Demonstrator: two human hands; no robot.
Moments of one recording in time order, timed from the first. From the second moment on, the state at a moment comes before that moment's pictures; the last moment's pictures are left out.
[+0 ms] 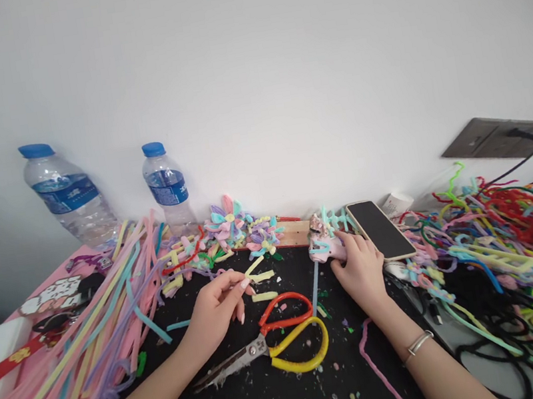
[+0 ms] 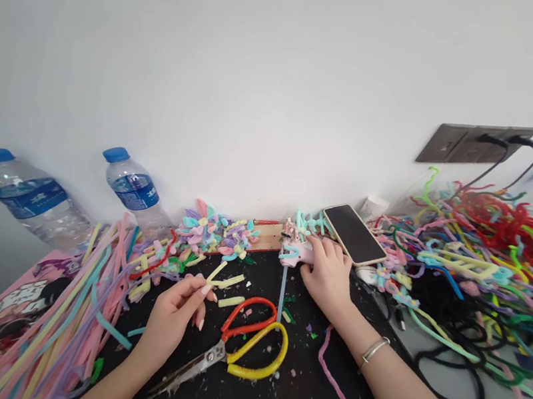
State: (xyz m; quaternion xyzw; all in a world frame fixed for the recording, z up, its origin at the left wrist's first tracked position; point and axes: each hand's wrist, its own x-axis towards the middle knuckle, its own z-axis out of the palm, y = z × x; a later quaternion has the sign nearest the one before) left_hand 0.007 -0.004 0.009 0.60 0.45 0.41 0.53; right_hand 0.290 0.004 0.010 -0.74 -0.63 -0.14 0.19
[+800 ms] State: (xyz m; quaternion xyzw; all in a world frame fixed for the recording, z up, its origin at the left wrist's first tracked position) left_hand 0.020 -0.026 0.018 0.83 0.35 0.24 0.36; right_hand 0.296 0.007 0.006 -0.73 -0.63 -0.11 0.23
